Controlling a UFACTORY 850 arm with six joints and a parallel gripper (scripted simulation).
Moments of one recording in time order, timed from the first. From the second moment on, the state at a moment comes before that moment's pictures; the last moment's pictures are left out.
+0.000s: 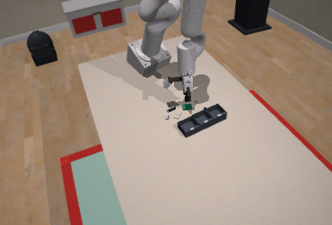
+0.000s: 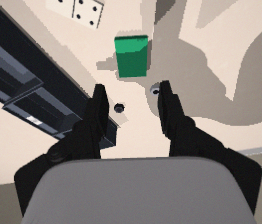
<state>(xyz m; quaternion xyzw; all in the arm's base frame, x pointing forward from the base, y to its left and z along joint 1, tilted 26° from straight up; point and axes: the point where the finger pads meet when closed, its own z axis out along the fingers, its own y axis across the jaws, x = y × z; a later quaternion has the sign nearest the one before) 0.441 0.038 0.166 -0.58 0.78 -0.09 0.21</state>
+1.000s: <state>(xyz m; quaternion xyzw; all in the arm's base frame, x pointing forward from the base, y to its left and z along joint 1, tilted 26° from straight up) 0.467 0.044 0.112 -0.58 0.78 -0.09 0.21</state>
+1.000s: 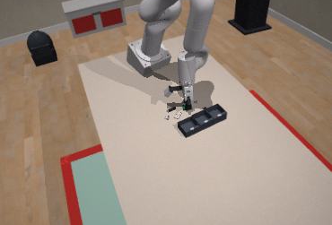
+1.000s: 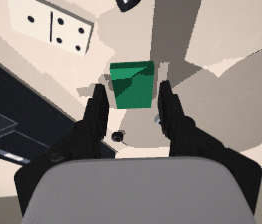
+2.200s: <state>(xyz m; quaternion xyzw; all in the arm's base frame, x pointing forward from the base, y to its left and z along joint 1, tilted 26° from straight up) 0.471 0.045 0.103 -0.58 0.78 -0.09 0.21</state>
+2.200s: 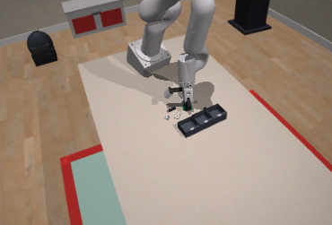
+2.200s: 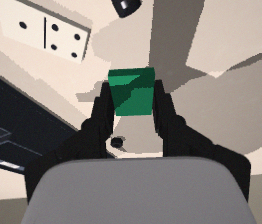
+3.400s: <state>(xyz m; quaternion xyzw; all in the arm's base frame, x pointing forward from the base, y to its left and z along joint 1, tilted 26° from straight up) 0.447 0.039 0.154 -0.58 0.78 -0.09 0.21</state>
